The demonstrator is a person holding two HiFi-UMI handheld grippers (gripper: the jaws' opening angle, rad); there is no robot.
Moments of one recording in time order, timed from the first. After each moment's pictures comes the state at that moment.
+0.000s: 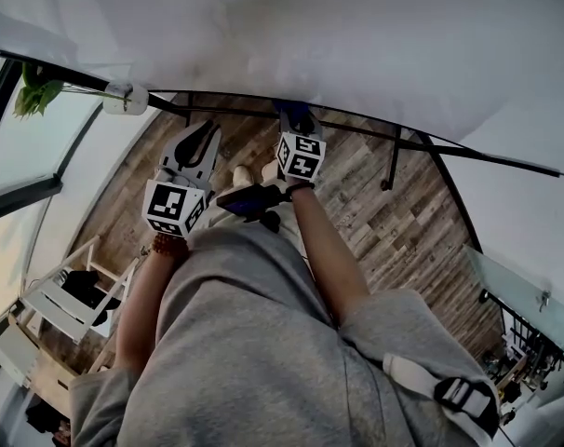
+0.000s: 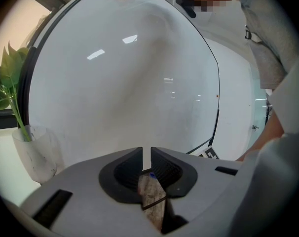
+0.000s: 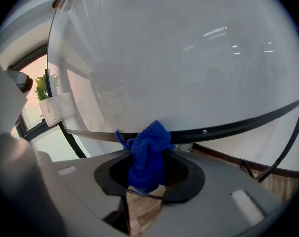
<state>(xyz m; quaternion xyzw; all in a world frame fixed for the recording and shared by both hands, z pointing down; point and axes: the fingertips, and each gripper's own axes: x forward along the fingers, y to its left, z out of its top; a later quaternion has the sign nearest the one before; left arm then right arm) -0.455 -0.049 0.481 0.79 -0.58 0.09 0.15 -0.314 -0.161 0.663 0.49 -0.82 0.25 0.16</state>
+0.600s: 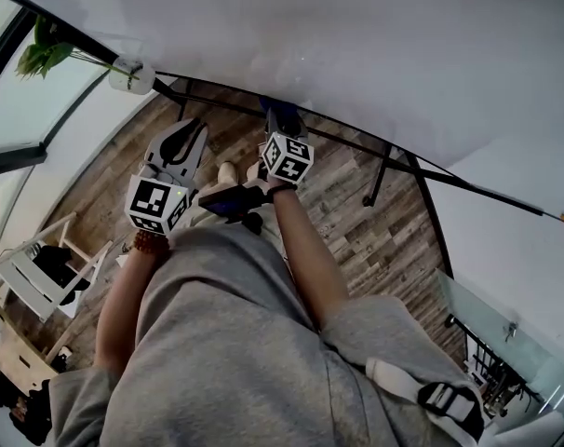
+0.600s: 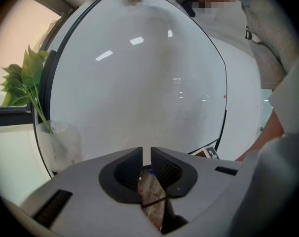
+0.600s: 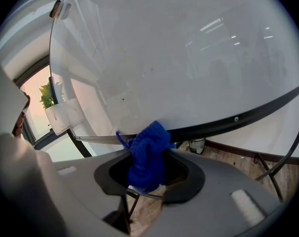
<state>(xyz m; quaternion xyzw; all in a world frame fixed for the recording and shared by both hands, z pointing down) -0.487 -0.028 0.487 0.76 -0.62 0.09 0.16 -0.356 -0.155 0.664 0.46 -0.83 0.28 0.12</state>
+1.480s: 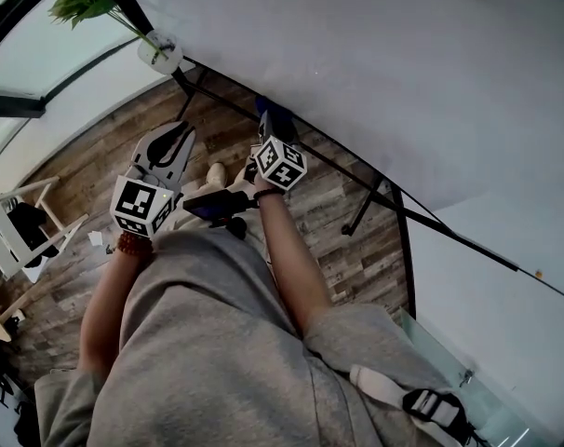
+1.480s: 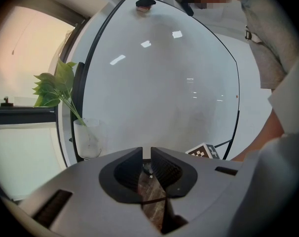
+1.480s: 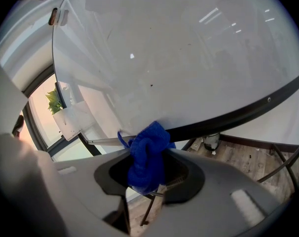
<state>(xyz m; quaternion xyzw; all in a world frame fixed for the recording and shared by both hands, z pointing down) -0.519 0.018 0.486 0.70 -0.68 0.08 0.17 -0.403 -0.146 0.659 0.41 -0.85 0.32 0.09</state>
